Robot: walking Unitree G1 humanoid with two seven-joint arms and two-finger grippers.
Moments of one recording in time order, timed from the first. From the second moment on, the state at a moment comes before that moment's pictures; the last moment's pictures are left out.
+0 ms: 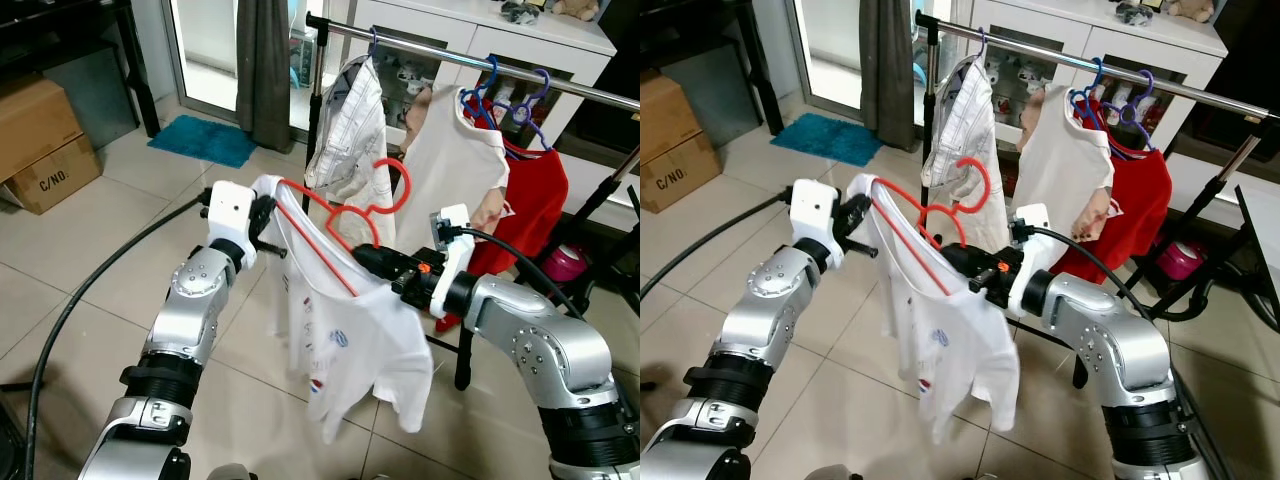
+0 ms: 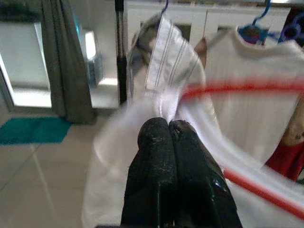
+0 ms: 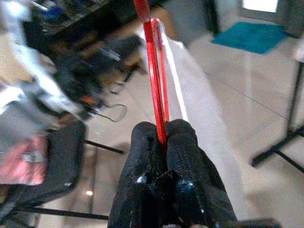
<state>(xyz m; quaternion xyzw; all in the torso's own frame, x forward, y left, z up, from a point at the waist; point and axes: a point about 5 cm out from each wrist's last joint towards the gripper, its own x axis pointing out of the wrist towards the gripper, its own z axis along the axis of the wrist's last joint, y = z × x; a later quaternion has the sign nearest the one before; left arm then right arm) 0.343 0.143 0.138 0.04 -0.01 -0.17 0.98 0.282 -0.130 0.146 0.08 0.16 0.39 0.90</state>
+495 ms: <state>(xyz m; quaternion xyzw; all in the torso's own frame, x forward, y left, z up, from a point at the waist) 0.341 0.182 0.175 0.07 -0.10 -0.09 0.99 0.278 -0.146 0.124 0.00 0.22 0.38 0.90</state>
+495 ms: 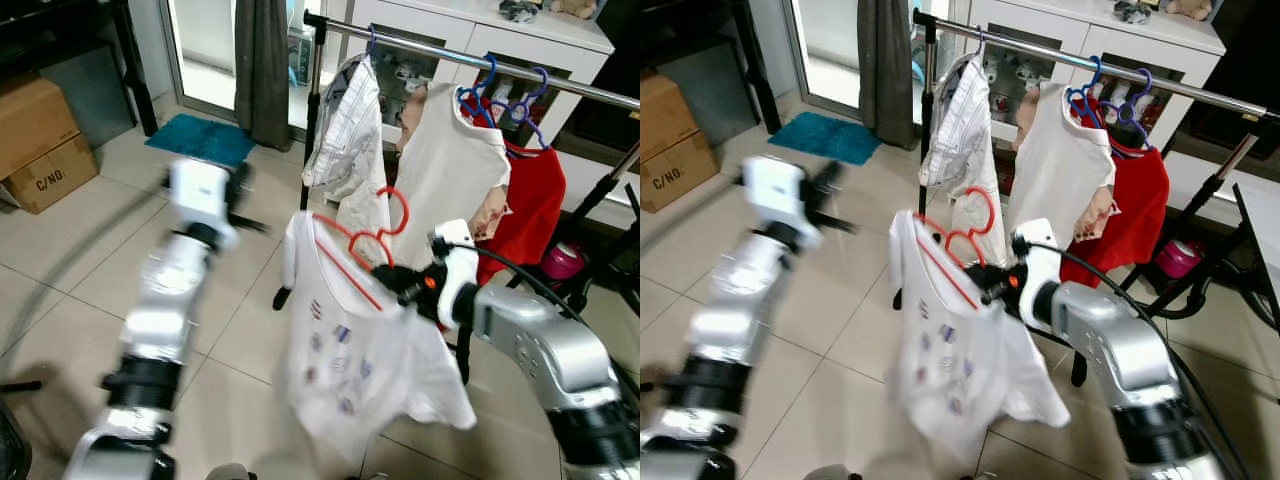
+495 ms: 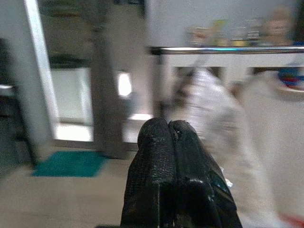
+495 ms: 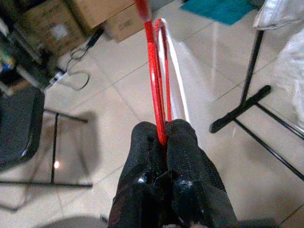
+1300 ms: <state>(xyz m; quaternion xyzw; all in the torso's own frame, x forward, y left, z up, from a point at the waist) 0.333 0.132 0.138 0.07 -0.01 -0.17 0.98 0.278 -0.119 0.147 0.10 0.14 0.43 0.88</state>
